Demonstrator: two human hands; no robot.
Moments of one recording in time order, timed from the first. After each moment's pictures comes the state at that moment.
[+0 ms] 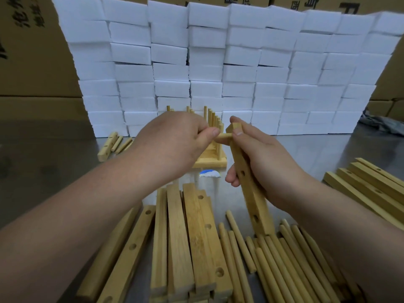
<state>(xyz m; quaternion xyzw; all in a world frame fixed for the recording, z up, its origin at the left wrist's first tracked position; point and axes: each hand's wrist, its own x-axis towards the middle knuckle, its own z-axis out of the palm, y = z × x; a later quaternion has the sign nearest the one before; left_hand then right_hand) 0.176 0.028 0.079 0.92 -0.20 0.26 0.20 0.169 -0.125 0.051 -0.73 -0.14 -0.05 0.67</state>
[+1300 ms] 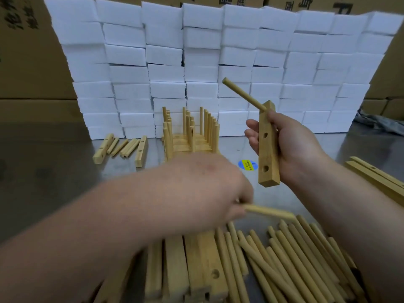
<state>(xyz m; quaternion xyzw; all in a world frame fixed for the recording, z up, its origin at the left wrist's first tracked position) 0.136 0.002 0.085 0.91 -0.40 0.02 -0.08 0.188 -0.150 0.070 -0.48 0.07 -0.10 0.87</state>
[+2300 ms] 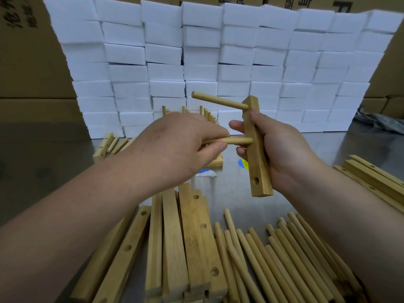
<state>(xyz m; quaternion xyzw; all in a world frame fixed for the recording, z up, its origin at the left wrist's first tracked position) 0.166 0.025 0.081 0.89 -0.33 0.26 0.15 0.182 -0.137 0.065 -0.57 -0.01 -0.08 0.82</state>
